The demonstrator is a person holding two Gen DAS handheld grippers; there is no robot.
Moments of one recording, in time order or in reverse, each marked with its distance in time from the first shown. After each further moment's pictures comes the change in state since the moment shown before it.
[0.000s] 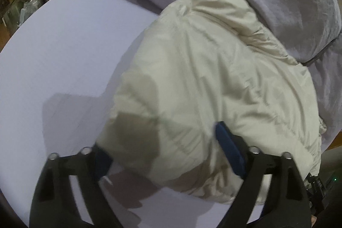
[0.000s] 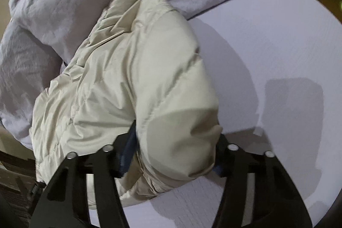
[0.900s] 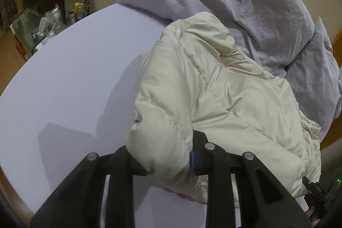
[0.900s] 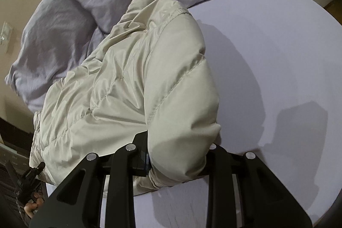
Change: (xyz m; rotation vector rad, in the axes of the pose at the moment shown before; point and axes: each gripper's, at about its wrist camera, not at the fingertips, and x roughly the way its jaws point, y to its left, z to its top) left arm -0.109 0.079 -0.065 0.019 -0.170 -0.015; right arm -0.048 0.019 -0.107 -0.093 -0.038 0.079
